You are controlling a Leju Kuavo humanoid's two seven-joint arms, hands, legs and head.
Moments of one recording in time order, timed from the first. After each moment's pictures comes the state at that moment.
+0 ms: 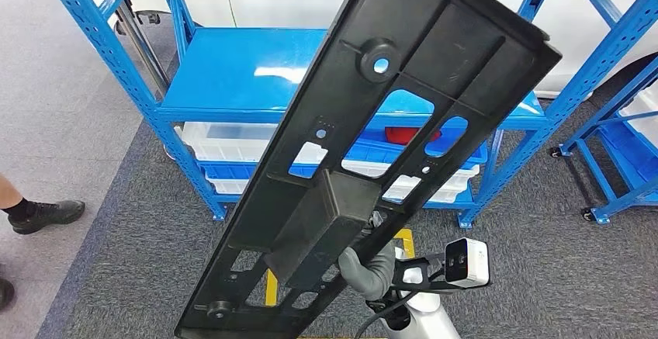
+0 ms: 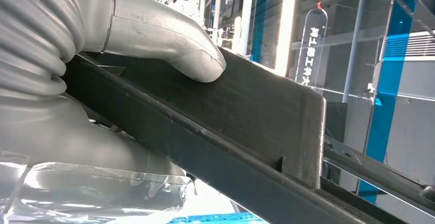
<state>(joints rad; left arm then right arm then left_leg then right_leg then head) -0.09 -0.08 1.14 -0.22 -0.94 0.03 -0.25 -0.16 0.15 0.40 -1.67 -0.27 0.76 -0.69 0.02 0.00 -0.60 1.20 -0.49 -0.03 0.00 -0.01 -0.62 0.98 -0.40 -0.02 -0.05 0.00</state>
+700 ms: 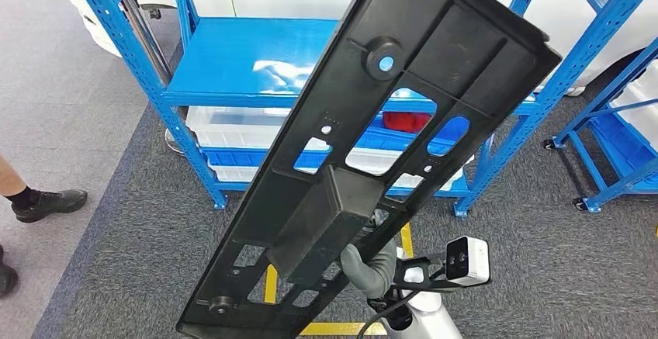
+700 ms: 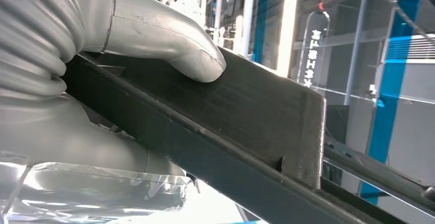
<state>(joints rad) -0.09 -0.09 1.15 -0.22 -0.94 0.04 -0.24 -0.16 0.12 0.41 -1.66 -0.29 0.74 -0.69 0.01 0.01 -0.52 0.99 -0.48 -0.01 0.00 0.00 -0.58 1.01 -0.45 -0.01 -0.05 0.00</state>
